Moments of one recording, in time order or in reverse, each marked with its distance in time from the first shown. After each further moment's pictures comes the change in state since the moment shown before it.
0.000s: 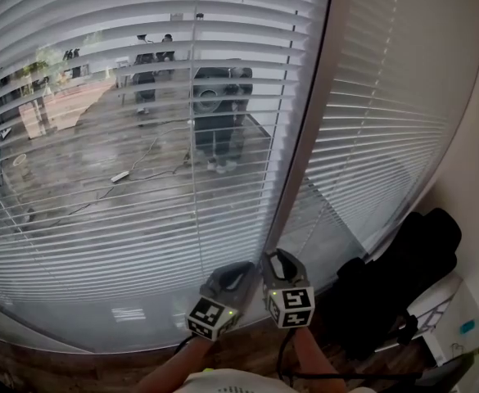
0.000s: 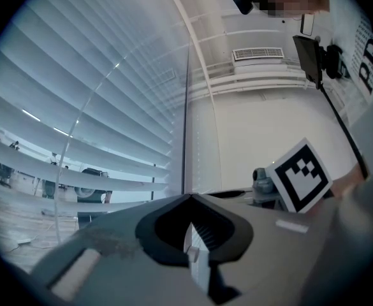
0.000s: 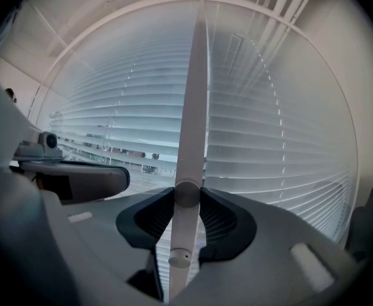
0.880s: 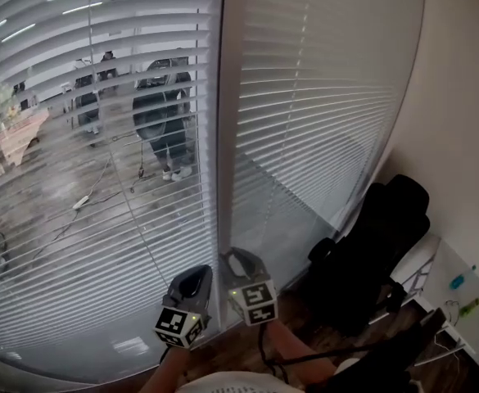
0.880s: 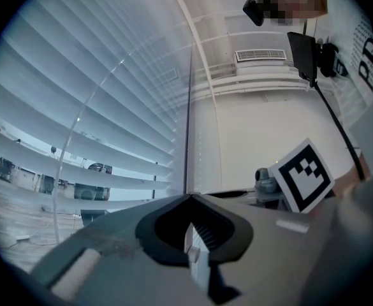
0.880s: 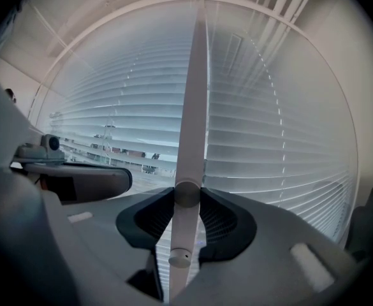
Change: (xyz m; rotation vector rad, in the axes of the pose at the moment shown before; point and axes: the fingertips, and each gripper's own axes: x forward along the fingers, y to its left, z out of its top) left arm -0.004 0.000 0.002 -0.037 -0.007 -0.003; right arm -0.004 0.006 0.002 -0.004 -0.003 0.000
